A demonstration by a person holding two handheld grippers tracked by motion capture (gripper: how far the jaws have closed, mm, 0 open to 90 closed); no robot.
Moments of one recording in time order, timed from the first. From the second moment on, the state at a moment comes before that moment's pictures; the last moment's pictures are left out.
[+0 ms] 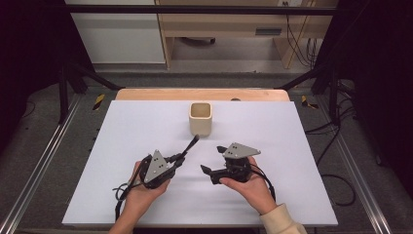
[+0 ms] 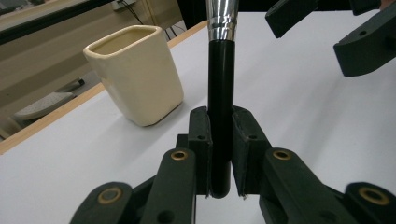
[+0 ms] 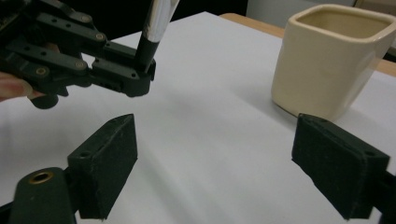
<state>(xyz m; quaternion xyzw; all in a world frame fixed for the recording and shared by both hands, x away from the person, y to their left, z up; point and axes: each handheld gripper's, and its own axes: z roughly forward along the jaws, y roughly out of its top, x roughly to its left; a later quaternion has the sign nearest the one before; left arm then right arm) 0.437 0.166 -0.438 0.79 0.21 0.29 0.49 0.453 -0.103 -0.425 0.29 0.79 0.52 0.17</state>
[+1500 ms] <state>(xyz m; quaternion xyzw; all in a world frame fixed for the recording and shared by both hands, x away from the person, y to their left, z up) 0.429 0.150 -0.443 0.76 0.23 0.23 0.56 0.452 -0.100 -0.417 0.30 0.73 0.61 0.12</state>
